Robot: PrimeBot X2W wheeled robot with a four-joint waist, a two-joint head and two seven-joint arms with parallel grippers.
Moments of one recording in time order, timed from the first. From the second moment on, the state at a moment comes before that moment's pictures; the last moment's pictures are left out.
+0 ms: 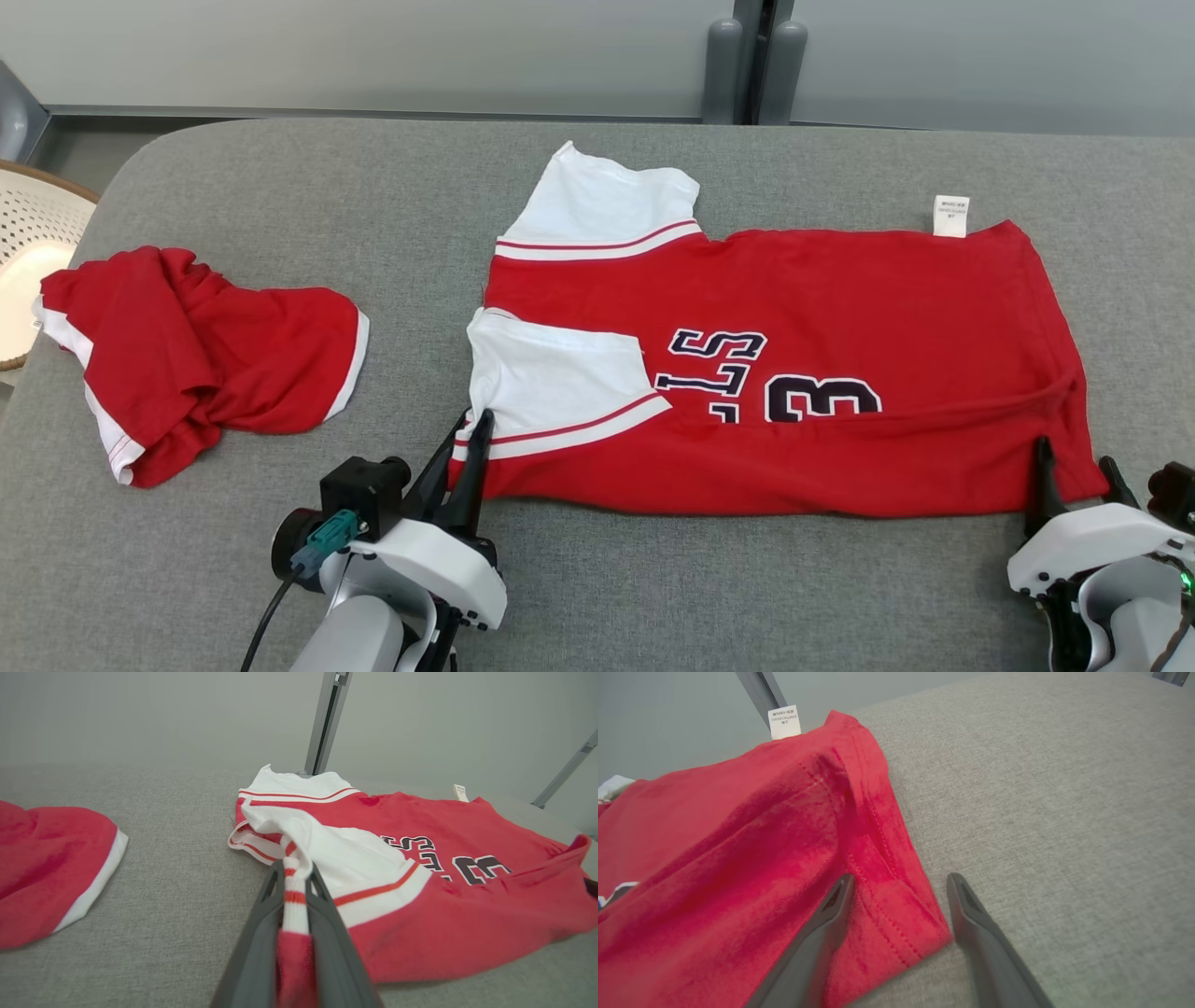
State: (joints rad) left arm -0.28 0.05 -0.36 0.52 -0.38 -0.07 -0.26; right arm -0.35 -0.08 -0.27 0.79 0.16 0.13 -0.14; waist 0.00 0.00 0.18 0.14
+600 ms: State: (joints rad) left arm -0.22 0.07 -0.33 0.54 -0.37 -0.09 -0.26; right arm -0.27 -0.07 -0.15 0.73 0.31 0.13 -0.17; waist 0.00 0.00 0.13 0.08
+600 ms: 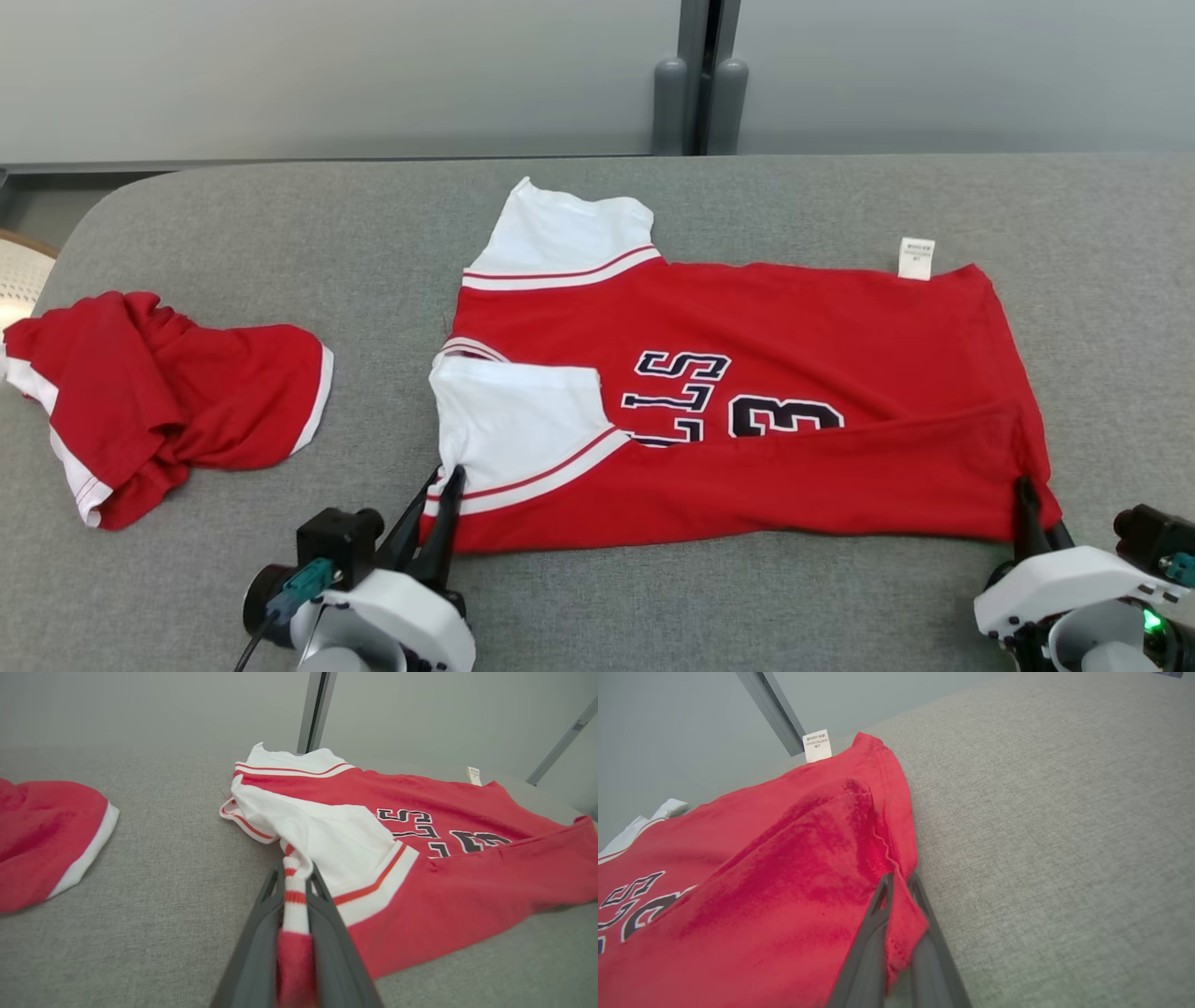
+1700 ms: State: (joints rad) left arm -0.07 0.18 -0.37 0.21 -0.45 -0.08 -0.06; right arm 0.04 -0.06 -0.22 0.12 0.27 0.13 0.20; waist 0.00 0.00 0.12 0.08
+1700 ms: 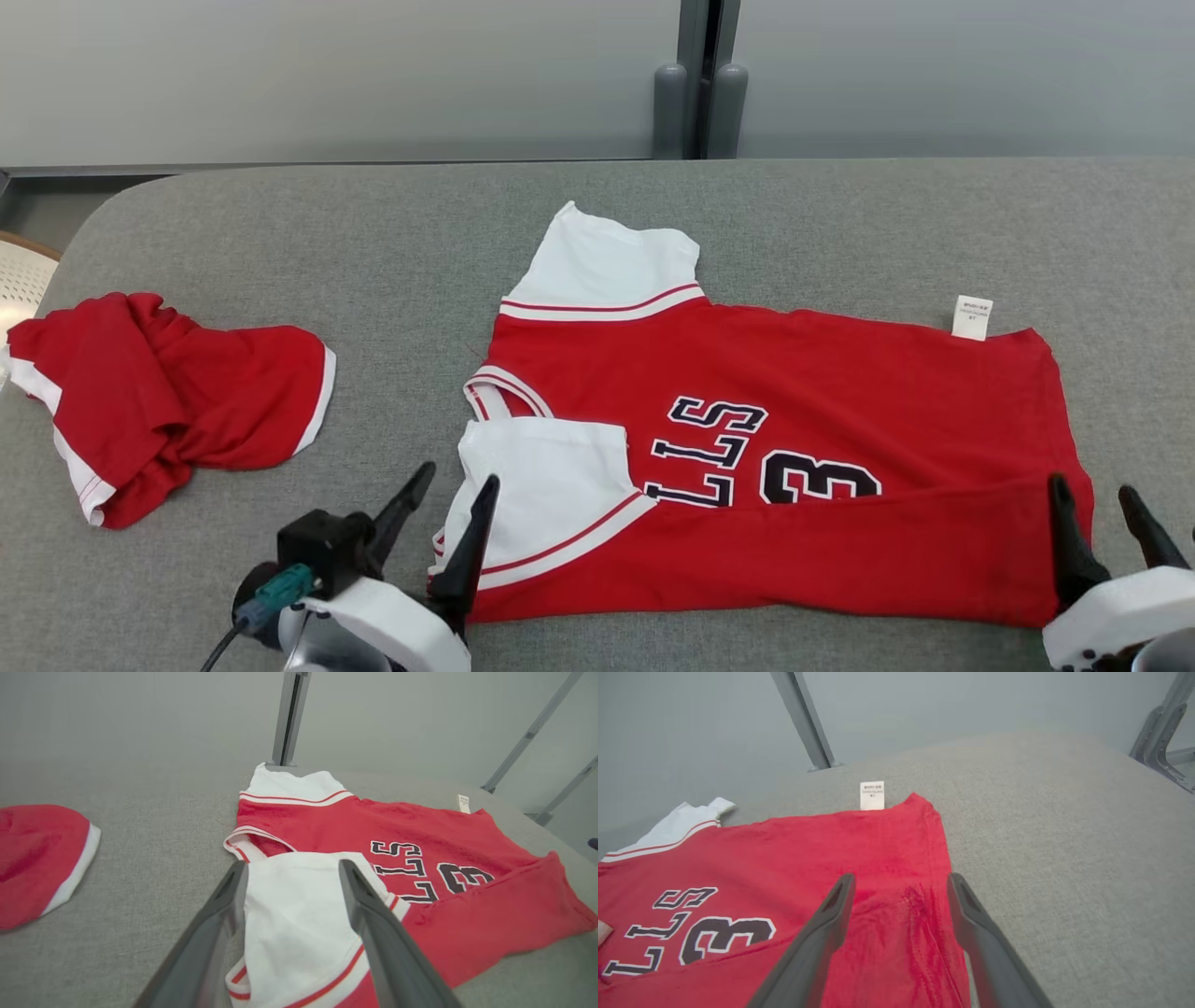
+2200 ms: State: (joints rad) left arm -0.36 0.13 -0.32 0.30 -0.46 -0.11 -0.23; right arm -0.18 -0.12 -0.05 0.19 0.17 0.13 -0.14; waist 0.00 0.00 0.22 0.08
